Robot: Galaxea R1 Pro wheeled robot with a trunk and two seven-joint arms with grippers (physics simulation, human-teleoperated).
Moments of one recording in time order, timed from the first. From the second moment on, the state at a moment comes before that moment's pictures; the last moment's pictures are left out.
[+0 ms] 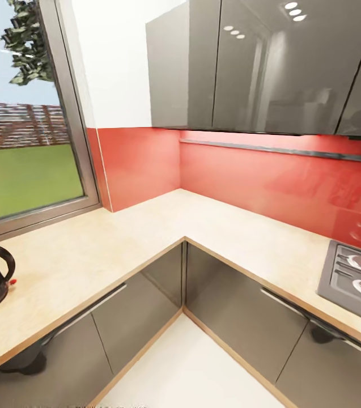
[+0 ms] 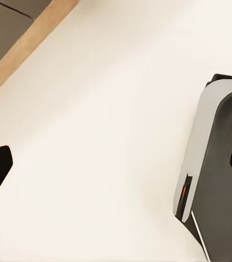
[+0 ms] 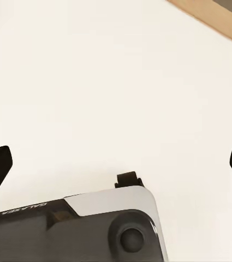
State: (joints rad) left arm 0.01 0.12 0.08 -0.05 0.07 -0.26 0.17; right arm -0.27 0.00 -0.19 -0.03 -0.02 -0.23 -0.03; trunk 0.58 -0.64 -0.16
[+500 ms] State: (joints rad) left arm 0.01 0.12 0.08 -0.05 0.07 -0.26 0.17; right arm -0.27 0.00 -0.19 -0.03 -0.02 -0.23 -0.03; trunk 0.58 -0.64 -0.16
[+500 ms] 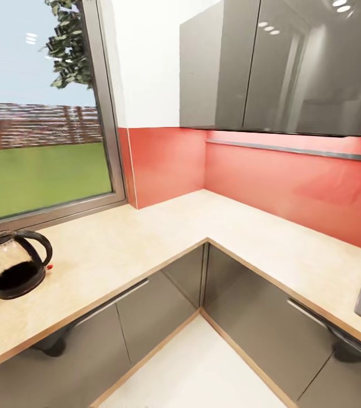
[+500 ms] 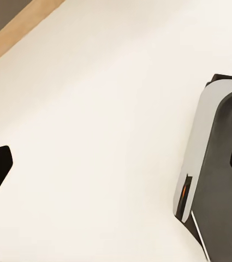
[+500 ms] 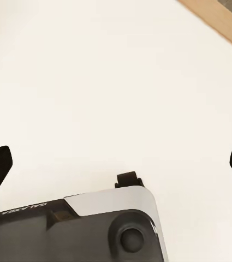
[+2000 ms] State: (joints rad) left arm 0.01 0.12 0.08 -0.05 0.07 -0.26 0.17; right arm -0.27 -0.01 -0.19 -0.03 -0.02 -0.23 -0.03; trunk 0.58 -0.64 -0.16
